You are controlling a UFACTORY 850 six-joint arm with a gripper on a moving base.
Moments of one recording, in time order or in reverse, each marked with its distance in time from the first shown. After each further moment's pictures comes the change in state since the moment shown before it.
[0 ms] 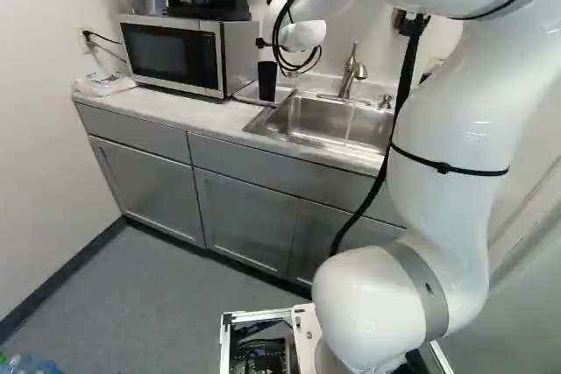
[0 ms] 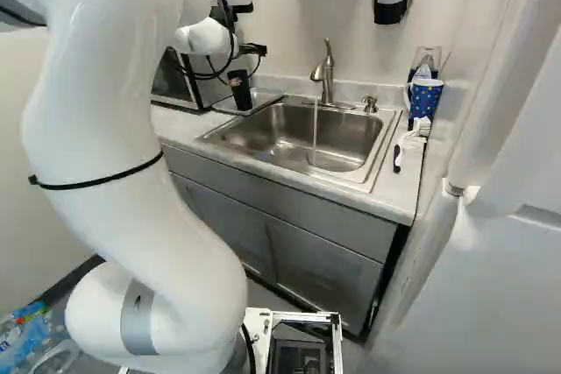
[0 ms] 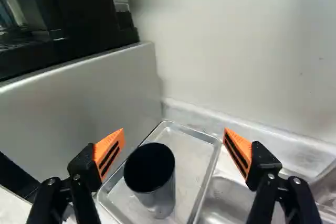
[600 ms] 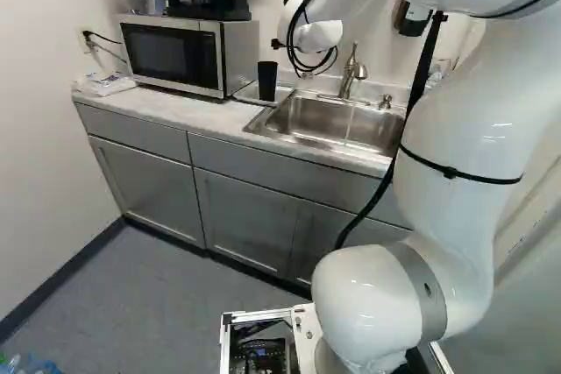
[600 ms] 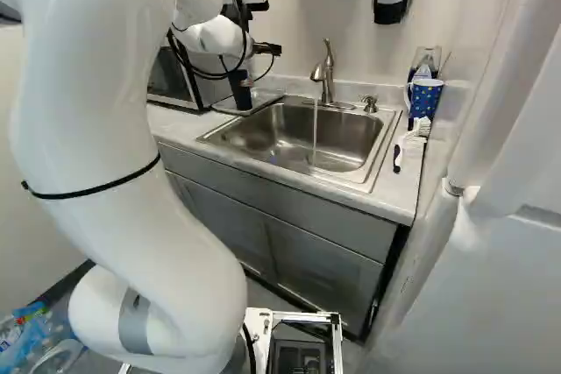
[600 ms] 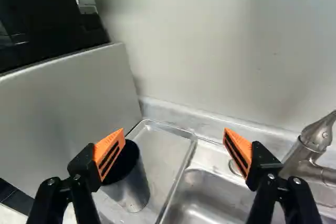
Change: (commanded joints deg) arm -4.5 2.4 2.6 0.0 0.0 0.0
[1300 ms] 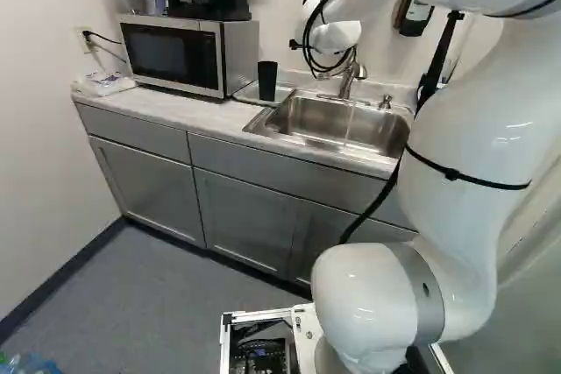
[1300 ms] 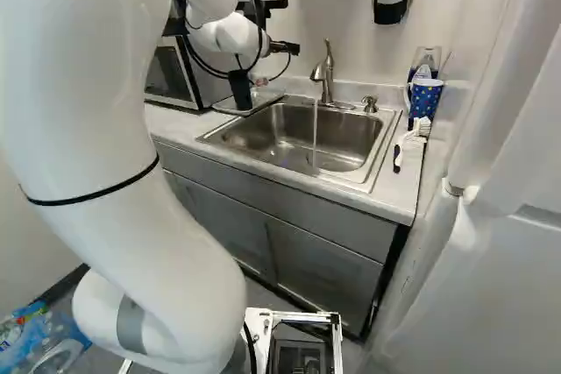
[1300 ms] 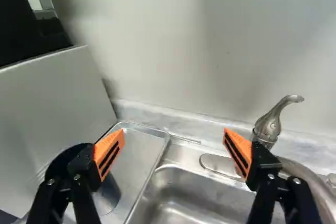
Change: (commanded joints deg) arm -5.3 1.4 0.8 0.0 0.0 0.0
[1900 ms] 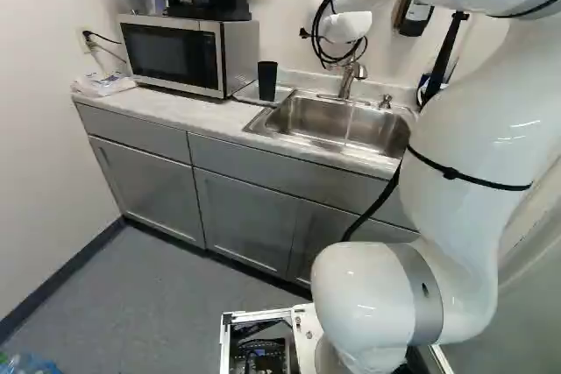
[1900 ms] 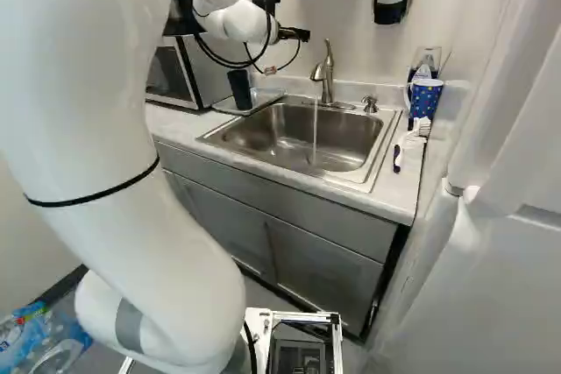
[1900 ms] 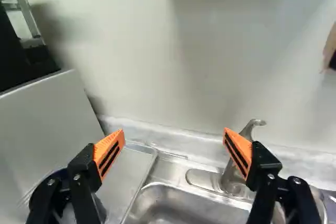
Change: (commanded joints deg) arm -2.8 -0.2 -3.7 0.0 -0.2 0.0
